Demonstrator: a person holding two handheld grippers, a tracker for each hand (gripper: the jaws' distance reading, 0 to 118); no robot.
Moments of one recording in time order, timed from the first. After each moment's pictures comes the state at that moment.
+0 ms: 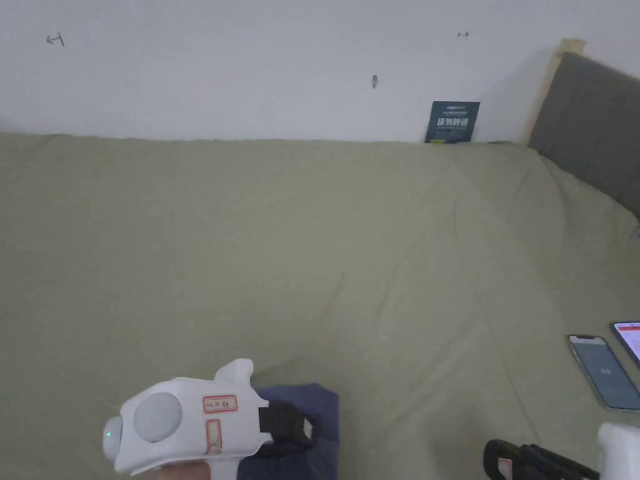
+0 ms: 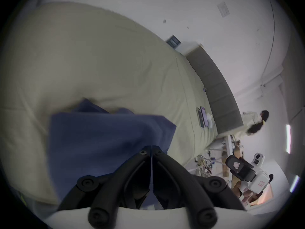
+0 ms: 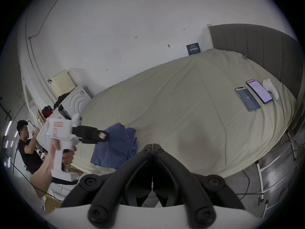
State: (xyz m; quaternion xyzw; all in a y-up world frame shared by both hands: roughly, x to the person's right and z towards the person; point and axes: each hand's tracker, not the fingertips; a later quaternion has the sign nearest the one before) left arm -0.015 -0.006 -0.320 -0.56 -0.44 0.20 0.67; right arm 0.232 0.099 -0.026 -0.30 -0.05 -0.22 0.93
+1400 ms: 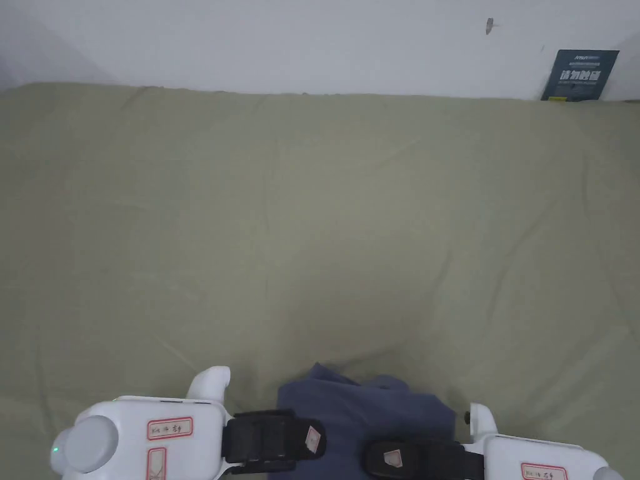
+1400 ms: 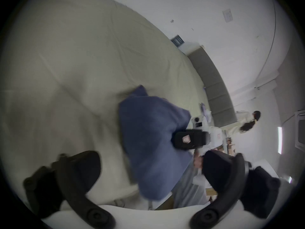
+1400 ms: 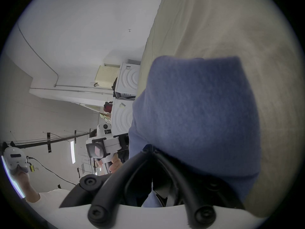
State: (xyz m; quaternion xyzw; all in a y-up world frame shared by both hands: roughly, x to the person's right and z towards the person) left arm -0.157 -0.042 -0.398 -0.56 -0.44 0.21 0.67; right arm 0.204 -0.099 -0.233 -0.40 0.30 -0.53 0.69
